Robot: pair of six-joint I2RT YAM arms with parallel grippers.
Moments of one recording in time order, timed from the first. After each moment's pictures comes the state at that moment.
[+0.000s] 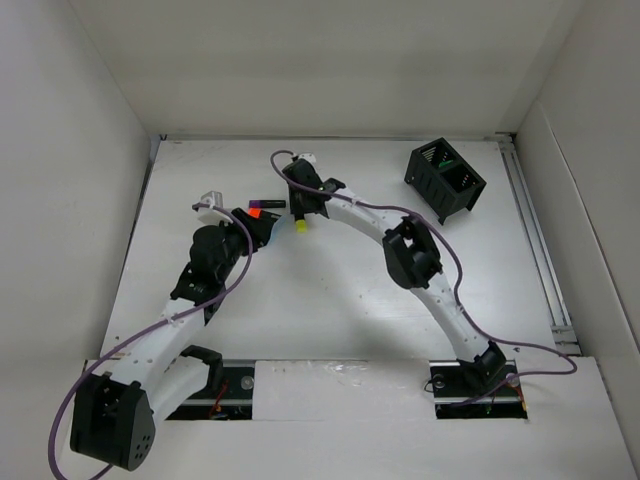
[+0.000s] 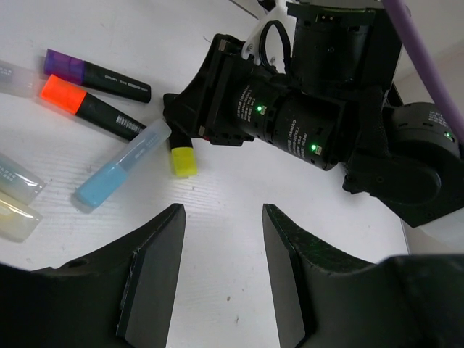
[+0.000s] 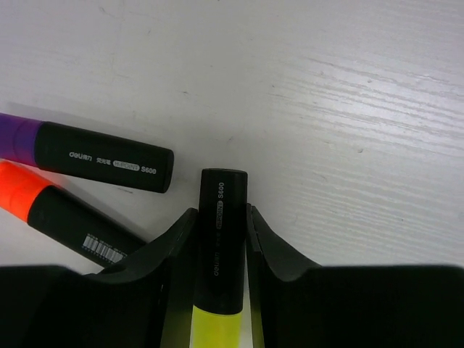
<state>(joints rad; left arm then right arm) -0.30 0.91 0.46 0.22 0.01 -0.71 0.74 2.59 2.31 -0.52 0.26 0.47</state>
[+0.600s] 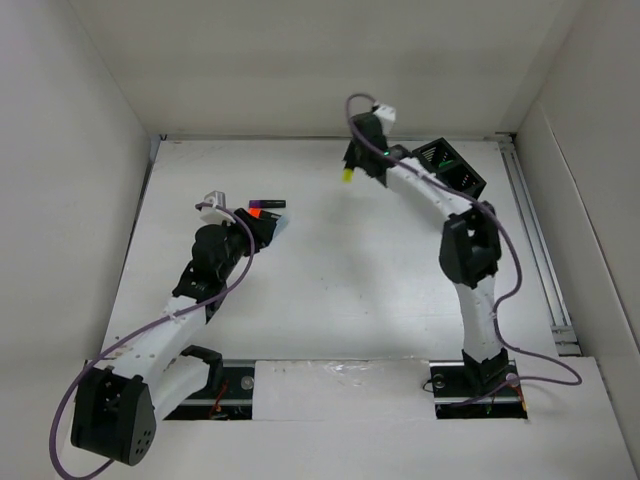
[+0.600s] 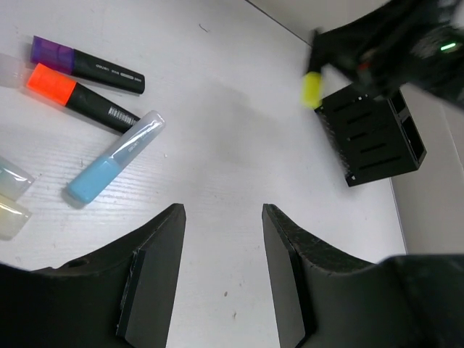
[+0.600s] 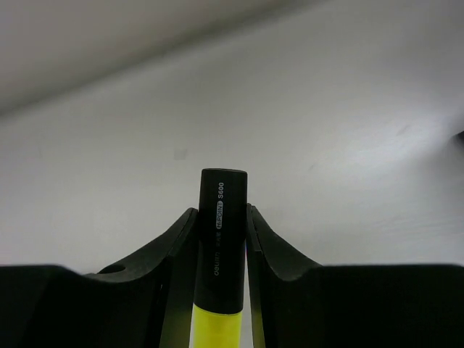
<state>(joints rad) -0.30 0.93 0.46 0.24 0.03 -0.73 0.56 2.23 1.99 -0.41 0.39 0.62</state>
